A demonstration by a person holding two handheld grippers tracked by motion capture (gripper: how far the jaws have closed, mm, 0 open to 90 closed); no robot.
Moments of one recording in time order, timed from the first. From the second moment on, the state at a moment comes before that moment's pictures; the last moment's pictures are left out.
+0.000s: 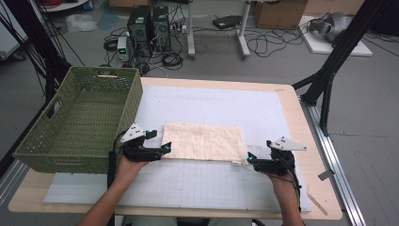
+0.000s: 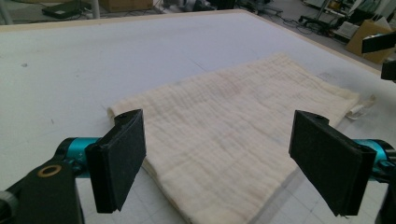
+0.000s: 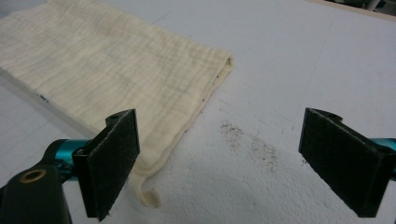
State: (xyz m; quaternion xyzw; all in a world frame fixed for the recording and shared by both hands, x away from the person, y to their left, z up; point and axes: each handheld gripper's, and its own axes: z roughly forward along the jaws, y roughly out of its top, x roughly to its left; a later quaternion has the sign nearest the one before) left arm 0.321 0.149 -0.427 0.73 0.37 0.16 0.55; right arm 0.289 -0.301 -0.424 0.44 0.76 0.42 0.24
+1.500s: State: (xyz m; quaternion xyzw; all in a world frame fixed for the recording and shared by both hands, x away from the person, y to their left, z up) left arm 0.421 0.127 -0.442 0.77 0.45 0.16 0.42; right arm 0.294 -0.303 -0.432 0.44 0.77 0.42 0.22
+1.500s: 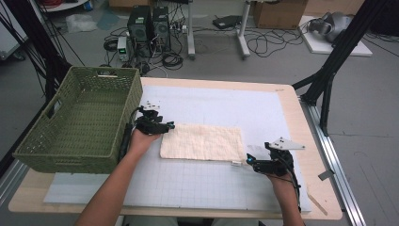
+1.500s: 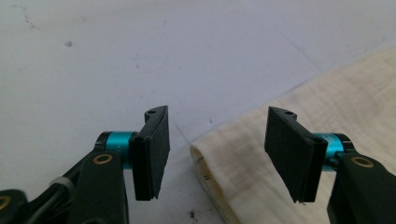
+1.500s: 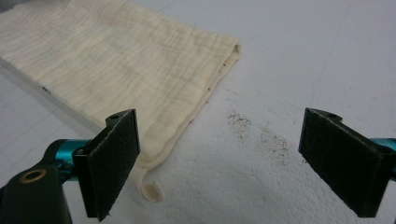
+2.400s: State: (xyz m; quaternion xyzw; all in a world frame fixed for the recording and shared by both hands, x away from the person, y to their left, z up) left arm 0.418 0.122 -0.452 0.79 0.42 0.16 0.42; right arm 0.315 -0.299 -0.421 0.46 0.74 0.43 0.22
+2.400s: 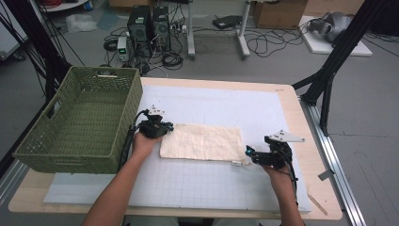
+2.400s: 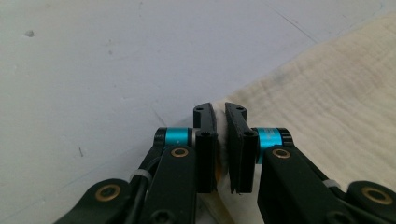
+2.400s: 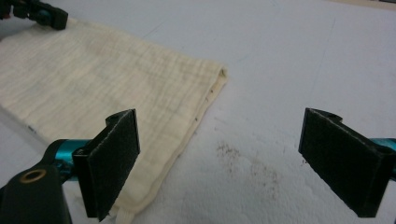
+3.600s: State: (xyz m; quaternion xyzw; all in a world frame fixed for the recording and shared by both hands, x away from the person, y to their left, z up) left arm 0.419 0.128 -0.453 0.78 0.44 0.13 0.44; right arm 0.422 -0.251 -0.439 0.41 0.84 0.34 0.13
